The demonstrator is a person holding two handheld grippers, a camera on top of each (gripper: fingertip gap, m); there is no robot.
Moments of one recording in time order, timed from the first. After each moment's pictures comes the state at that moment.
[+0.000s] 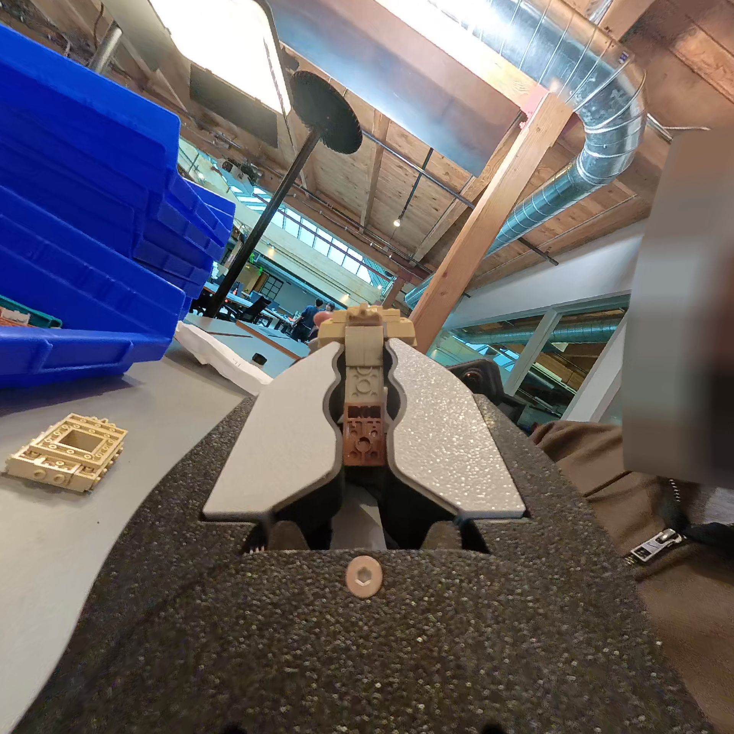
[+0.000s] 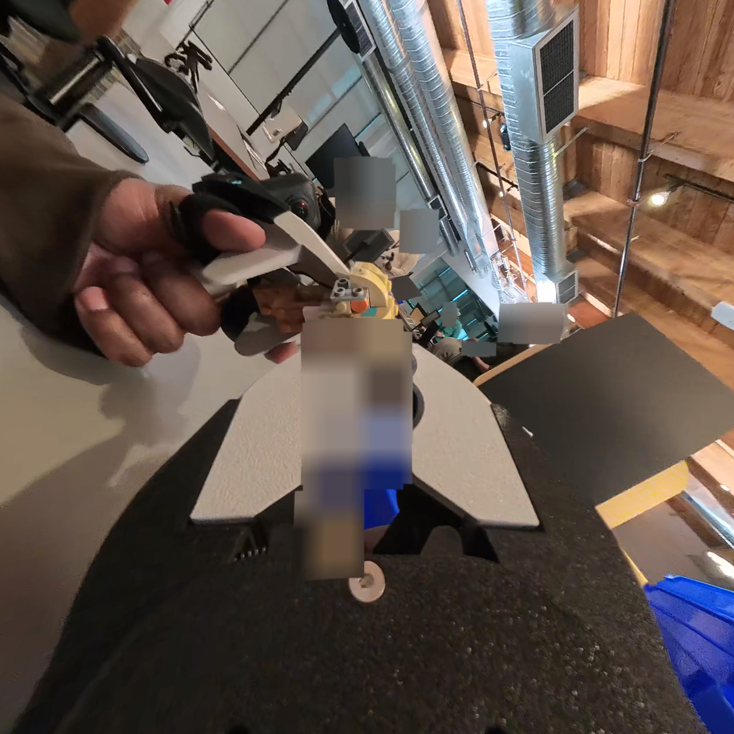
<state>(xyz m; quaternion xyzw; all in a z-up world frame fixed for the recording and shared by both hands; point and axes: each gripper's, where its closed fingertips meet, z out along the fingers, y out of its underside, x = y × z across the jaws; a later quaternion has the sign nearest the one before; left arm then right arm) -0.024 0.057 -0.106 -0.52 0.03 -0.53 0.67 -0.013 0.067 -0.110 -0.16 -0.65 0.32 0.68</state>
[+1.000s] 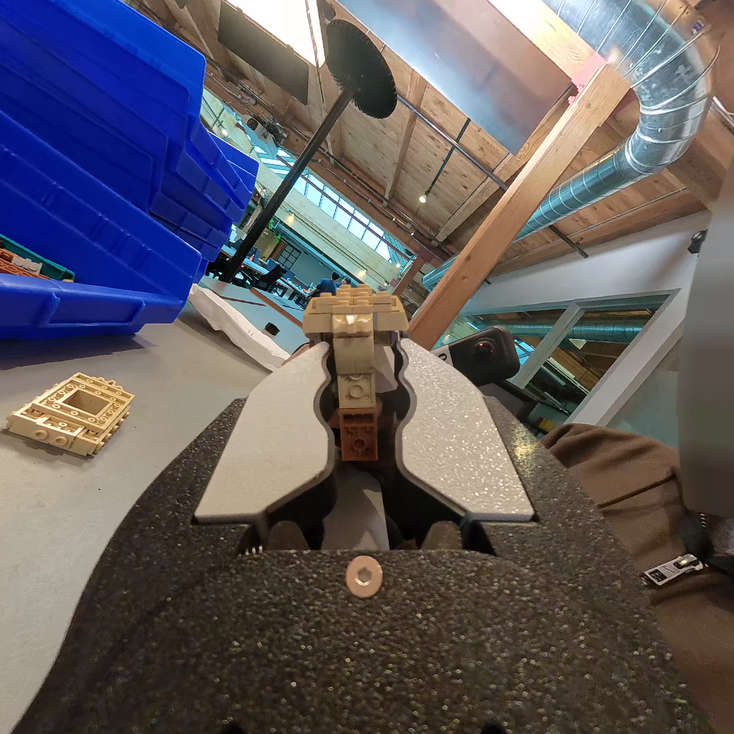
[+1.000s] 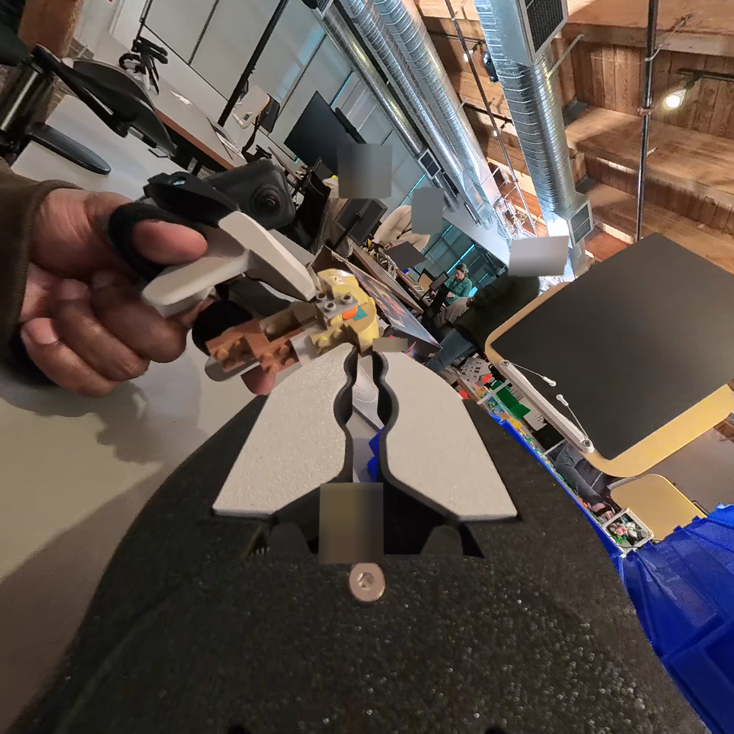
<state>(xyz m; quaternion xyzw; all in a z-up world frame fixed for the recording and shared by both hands) -0.015 0.070 -0.119 -0.56 0.00 -0.53 0.64 -0.021 0.088 -0.112 -0.24 -0.63 0.35 0.65</state>
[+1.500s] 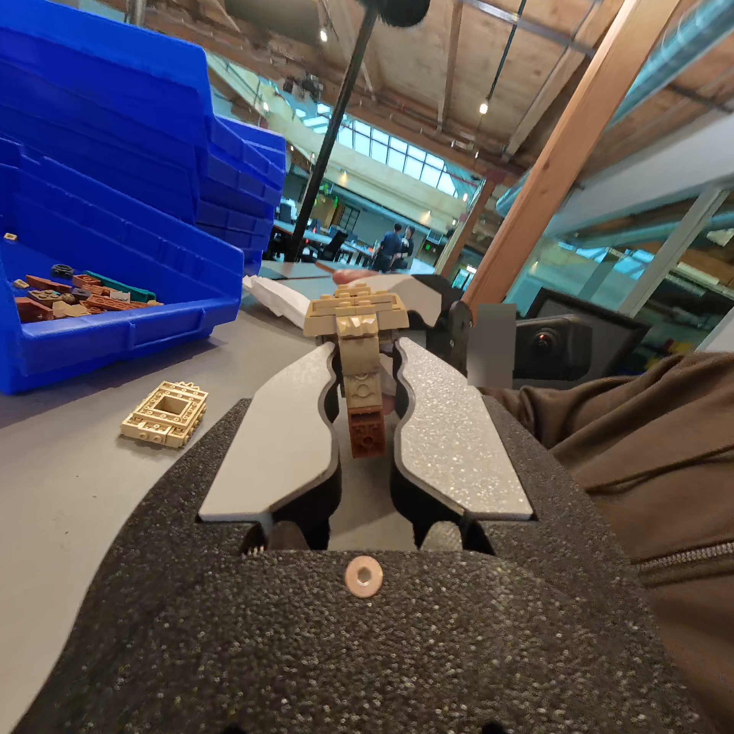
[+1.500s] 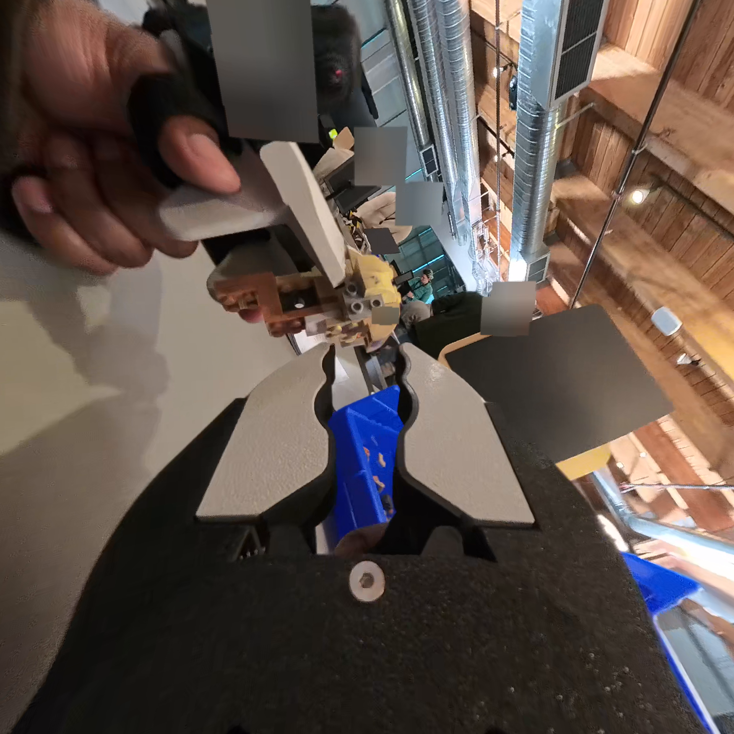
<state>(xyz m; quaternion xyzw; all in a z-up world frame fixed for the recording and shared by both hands) -0.014 0.069 -0.130 -0.64 0.07 -0.39 0.66 -0.020 0.087 -0.128 -0.15 -0.67 0.20 0.70</state>
